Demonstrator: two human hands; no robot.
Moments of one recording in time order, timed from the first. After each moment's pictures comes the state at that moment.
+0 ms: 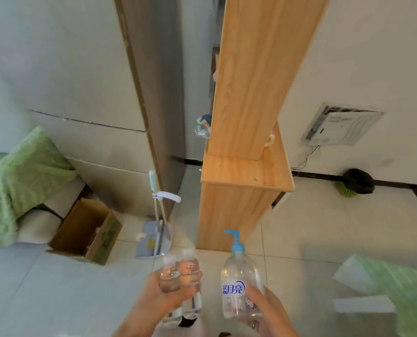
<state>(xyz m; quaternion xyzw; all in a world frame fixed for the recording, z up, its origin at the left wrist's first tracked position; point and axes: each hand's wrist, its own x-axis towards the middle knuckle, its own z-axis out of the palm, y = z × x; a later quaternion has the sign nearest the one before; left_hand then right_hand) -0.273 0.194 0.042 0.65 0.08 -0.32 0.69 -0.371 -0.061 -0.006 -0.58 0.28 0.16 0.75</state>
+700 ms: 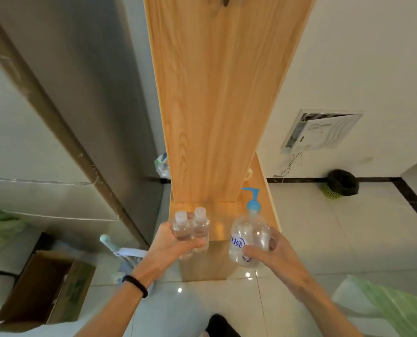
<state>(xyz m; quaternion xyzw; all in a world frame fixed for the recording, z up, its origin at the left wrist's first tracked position) -0.001 0.038 0.039 0.74 -0.07 -0.25 0.62 -0.134 -0.212 0.066 -0.72 0.25 0.07 0.65</state>
